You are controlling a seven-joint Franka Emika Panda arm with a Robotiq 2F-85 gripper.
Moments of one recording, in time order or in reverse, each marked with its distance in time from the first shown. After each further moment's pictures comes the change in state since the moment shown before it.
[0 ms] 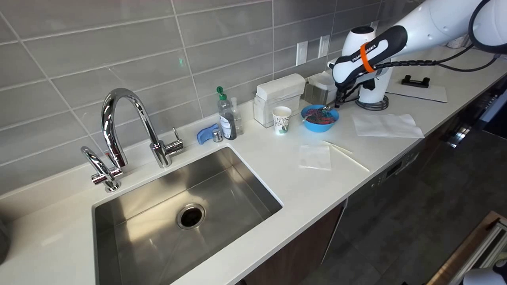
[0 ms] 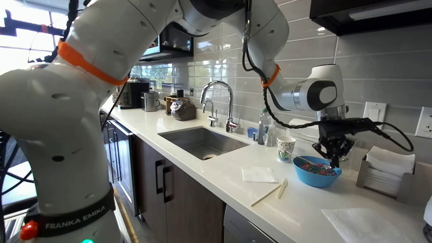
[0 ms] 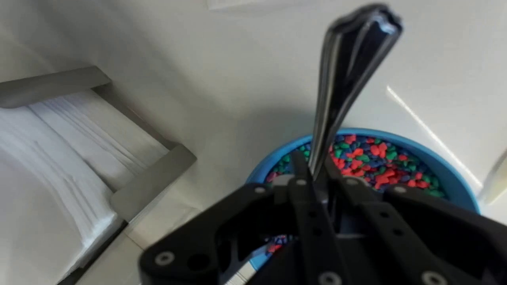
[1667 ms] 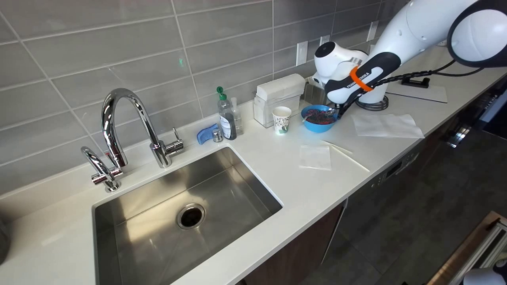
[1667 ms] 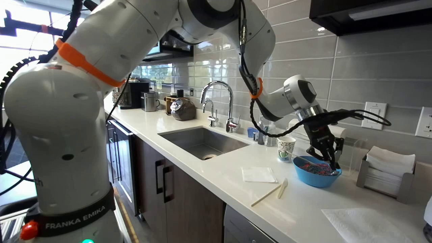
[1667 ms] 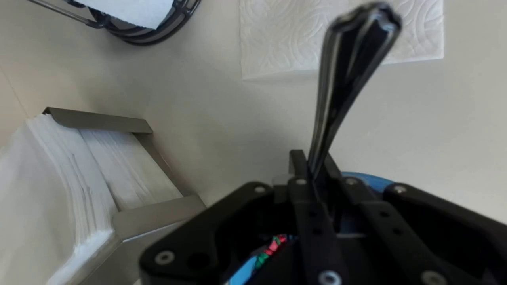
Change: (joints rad) arm 0.159 0.043 -0.081 0.046 -0.555 -0.177 0.459
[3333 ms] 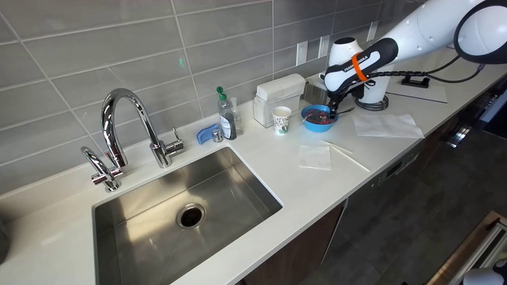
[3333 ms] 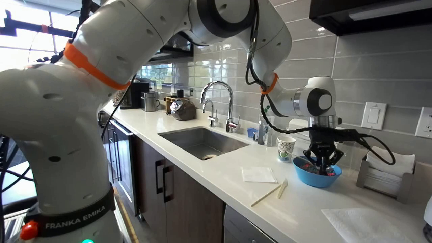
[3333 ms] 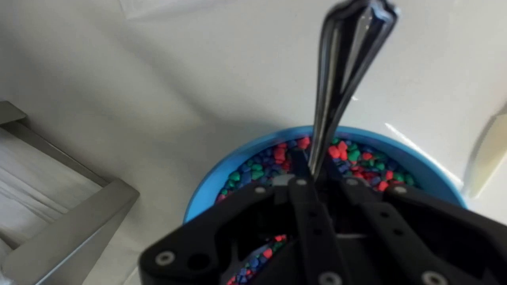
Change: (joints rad) arm -0.225 0.053 0.208 0.060 0.427 0.016 -0.239
